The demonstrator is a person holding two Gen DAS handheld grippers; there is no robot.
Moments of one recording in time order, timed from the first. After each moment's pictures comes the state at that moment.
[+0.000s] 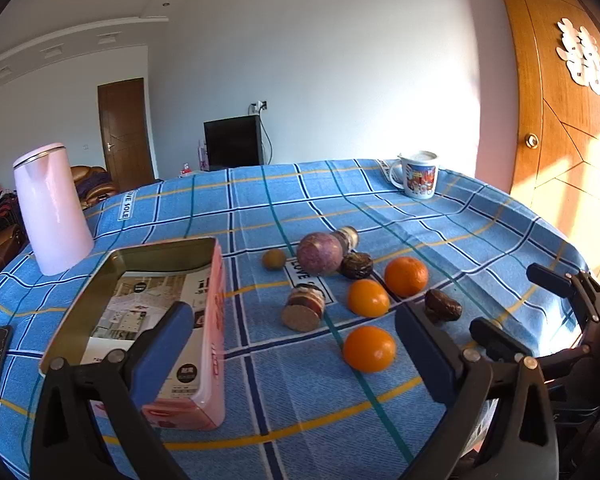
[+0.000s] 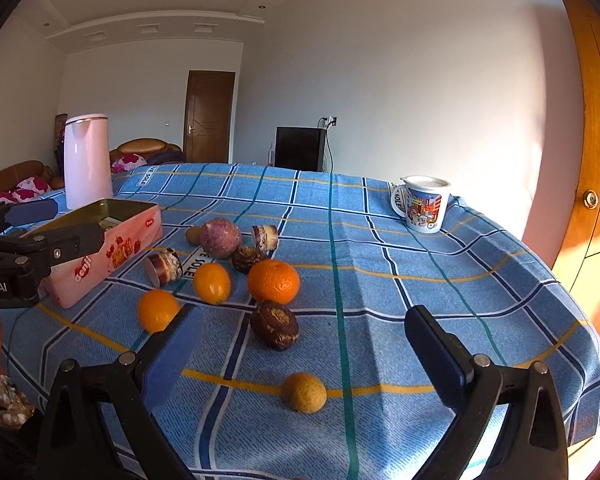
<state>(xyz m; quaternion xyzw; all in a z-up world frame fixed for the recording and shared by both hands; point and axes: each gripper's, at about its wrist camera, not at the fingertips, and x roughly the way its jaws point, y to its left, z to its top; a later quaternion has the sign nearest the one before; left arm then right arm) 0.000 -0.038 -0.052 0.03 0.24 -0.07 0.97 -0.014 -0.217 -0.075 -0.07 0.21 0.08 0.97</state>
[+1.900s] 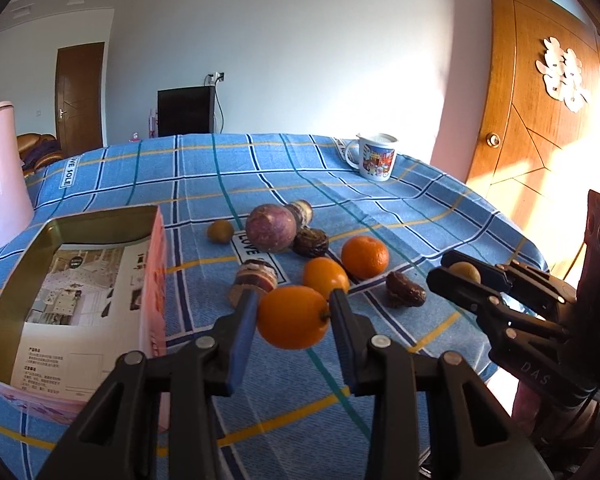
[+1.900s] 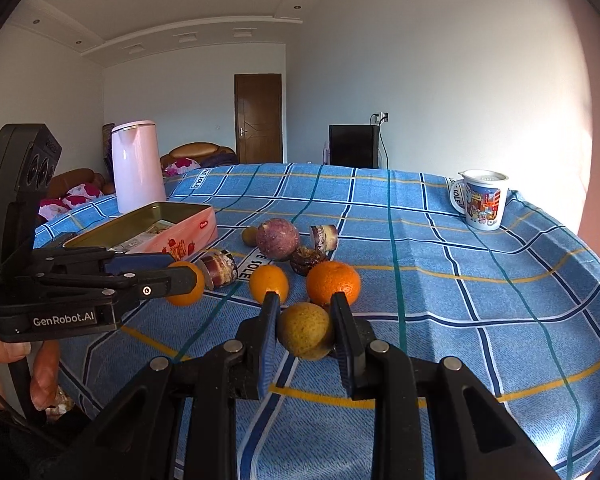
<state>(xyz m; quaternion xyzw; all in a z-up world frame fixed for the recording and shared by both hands) 0.015 -0.024 -0.060 -0.02 0.28 -0.16 0.95 -0.005 -0.211 -0.069 -0.04 0.21 0.19 0.96</state>
